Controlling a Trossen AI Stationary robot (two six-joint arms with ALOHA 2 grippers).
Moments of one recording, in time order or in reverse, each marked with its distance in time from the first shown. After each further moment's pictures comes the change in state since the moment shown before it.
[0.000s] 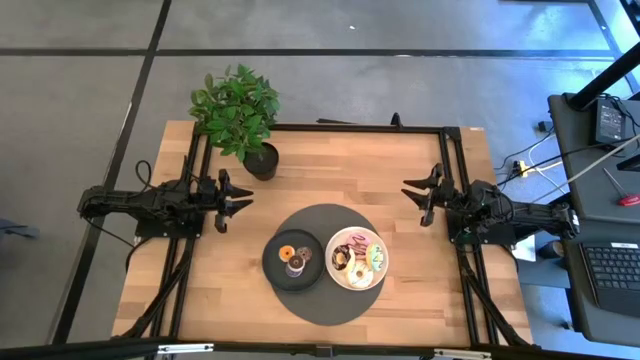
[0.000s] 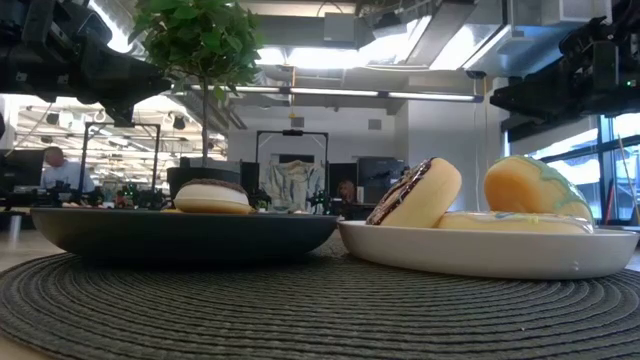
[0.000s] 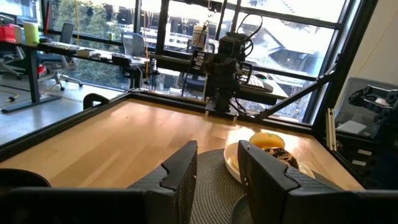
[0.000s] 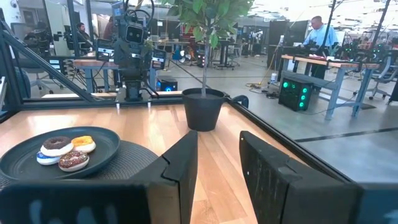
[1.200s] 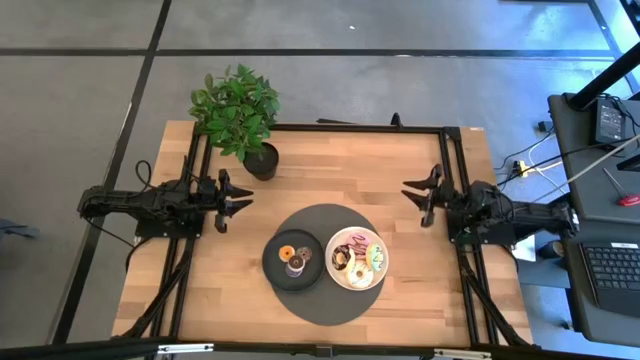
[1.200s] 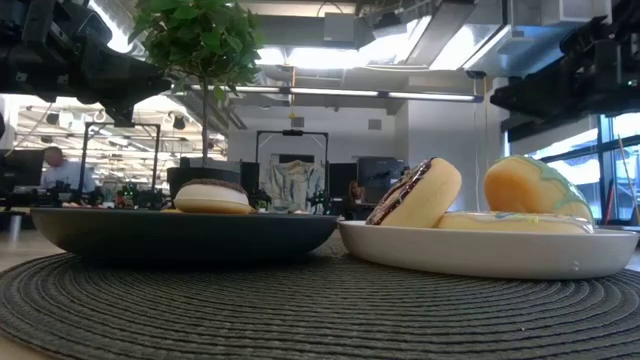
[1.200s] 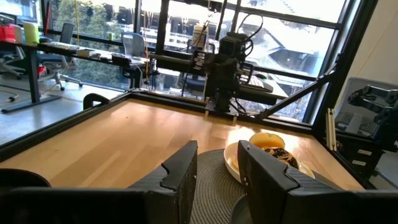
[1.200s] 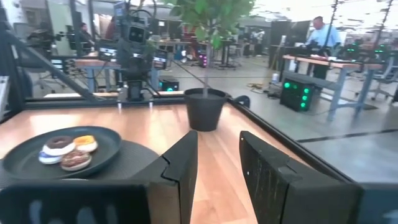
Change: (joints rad) left arm 0.000 0.000 0.000 0.000 0.000 0.000; right arm 0.017 0.000 0.000 0.000 0.002 -0.001
